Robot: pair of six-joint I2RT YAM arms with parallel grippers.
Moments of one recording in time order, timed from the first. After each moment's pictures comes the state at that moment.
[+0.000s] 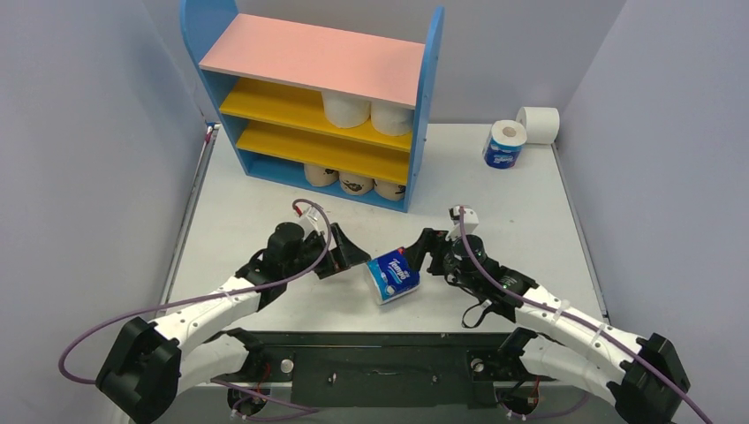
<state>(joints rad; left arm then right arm) -0.58 1.05 0.45 0.11 0.33 -0.99 0.77 0.87 0.50 -0.12 0.20 0.67</state>
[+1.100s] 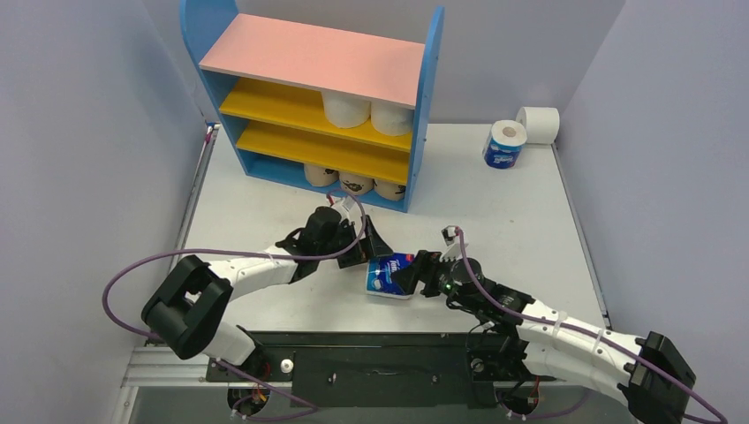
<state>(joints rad) -0.69 1.46 0.67 0.18 0.28 -0.92 0.91 0.85 0.34 0.09 0.10 0.80</state>
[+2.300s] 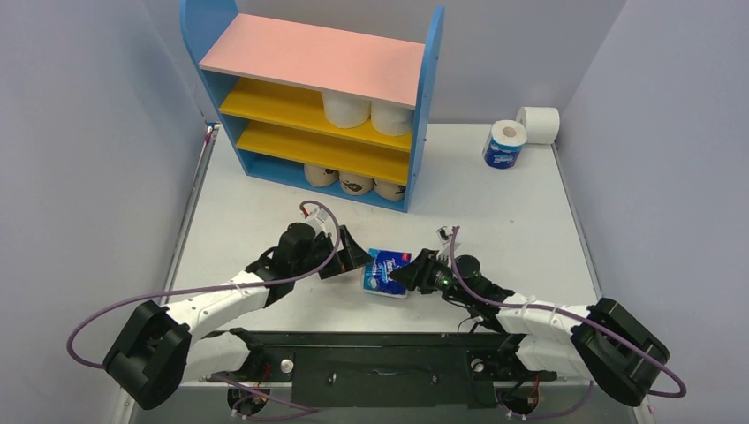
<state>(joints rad) -0.64 1.16 0.48 0.14 0.25 -0.93 0.76 1.15 0.19 0.62 -0.15 0.88</state>
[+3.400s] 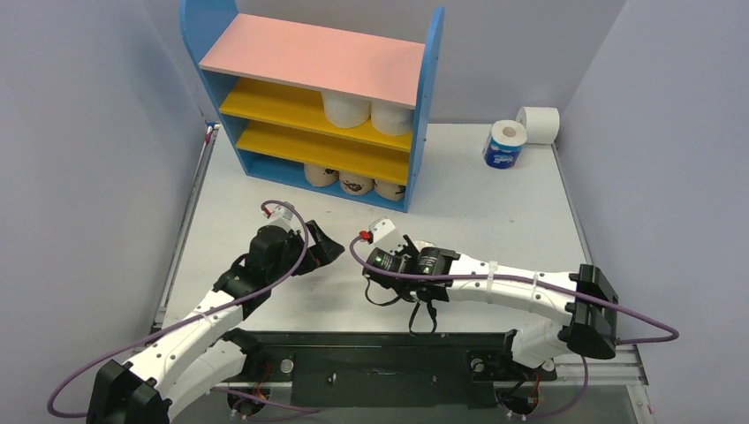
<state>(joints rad) -0.52 0.85 0.48 -0.16 0.06 -0.86 1.21 1.41 1.13 -0.87 0.62 0.44</state>
